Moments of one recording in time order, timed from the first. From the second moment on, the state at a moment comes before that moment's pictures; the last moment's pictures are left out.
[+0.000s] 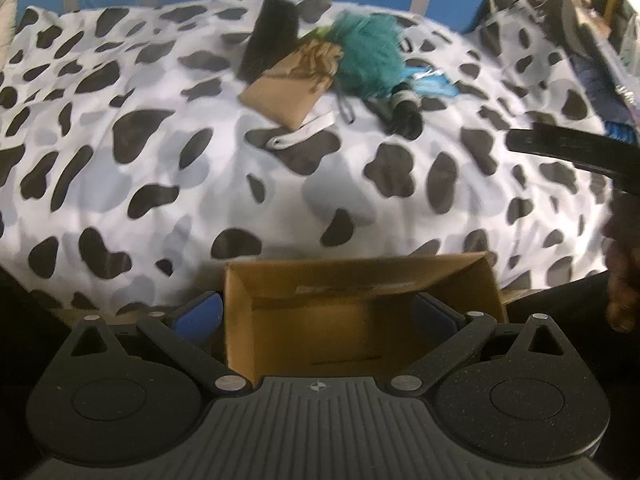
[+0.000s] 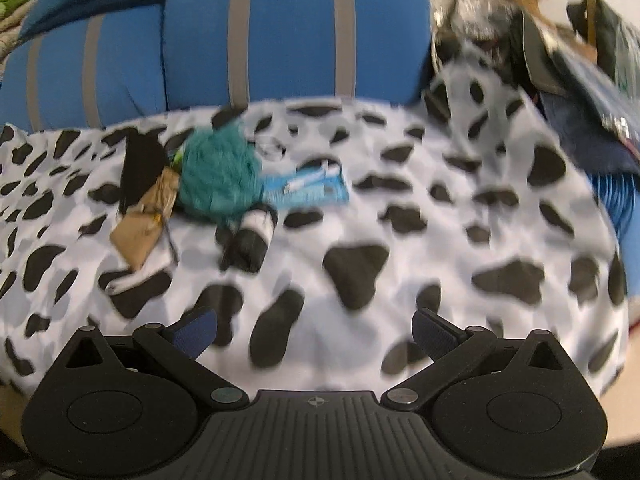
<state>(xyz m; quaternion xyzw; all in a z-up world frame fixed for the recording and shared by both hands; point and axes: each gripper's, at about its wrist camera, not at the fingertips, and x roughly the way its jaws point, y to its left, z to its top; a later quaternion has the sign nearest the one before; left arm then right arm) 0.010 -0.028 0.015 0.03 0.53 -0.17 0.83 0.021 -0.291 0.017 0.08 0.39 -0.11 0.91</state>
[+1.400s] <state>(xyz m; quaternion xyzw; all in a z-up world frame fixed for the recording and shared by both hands) 0.188 -0.032 0.027 0.03 0.45 -0.15 0.88 0.137 -0.347 -0.036 0.15 0.43 0.01 0.89</state>
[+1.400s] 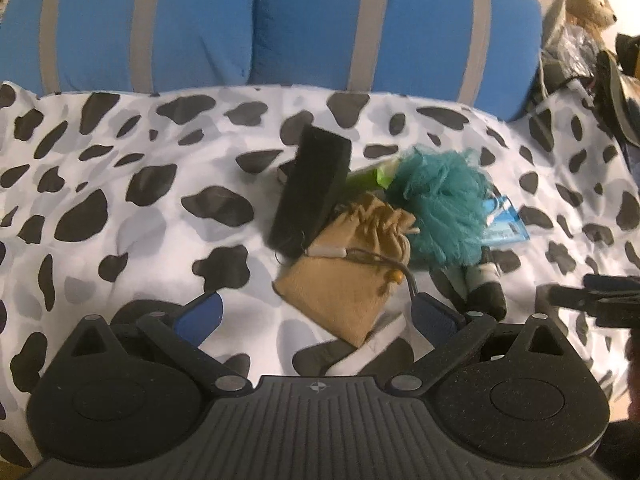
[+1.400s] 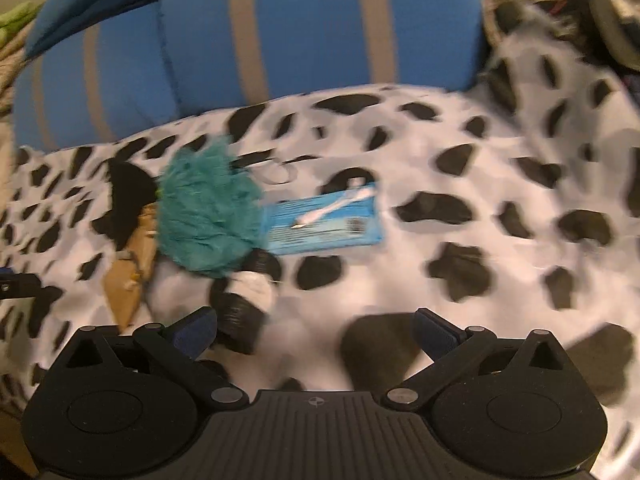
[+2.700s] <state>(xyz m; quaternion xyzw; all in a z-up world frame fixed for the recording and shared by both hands) 0.187 -0.044 0.013 0.06 0.41 -0.22 0.88 0.185 -0.312 -0.049 0.11 0.46 0.03 0.88</state>
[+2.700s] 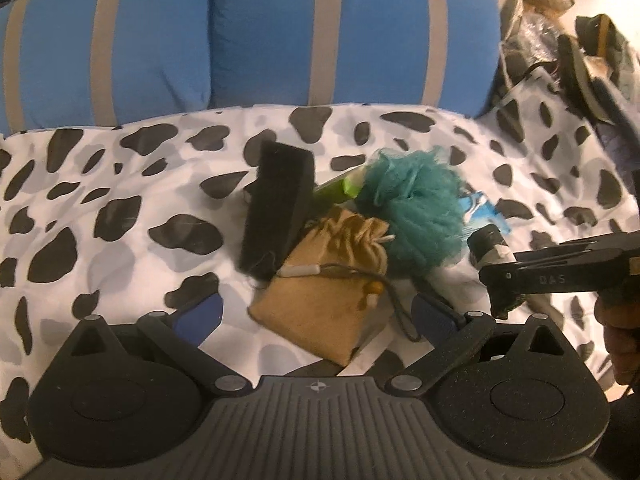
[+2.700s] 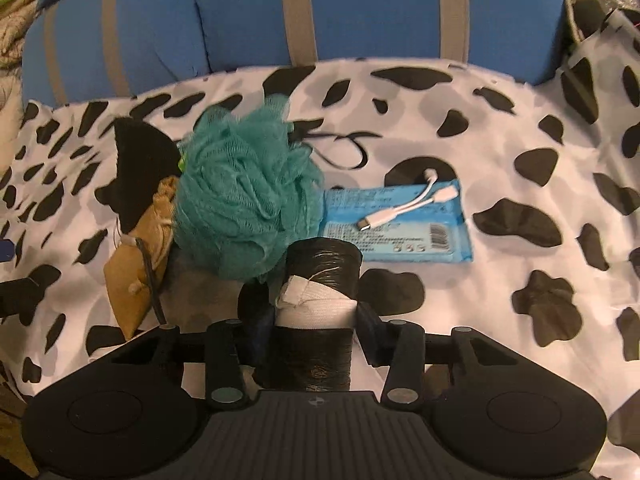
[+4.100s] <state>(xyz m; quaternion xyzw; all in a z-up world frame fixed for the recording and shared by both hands) 0.272 -0.029 -0.082 -0.28 0.54 -0.15 0.78 0.115 -0.331 -0.001 0.14 0.43 0.06 0.89</state>
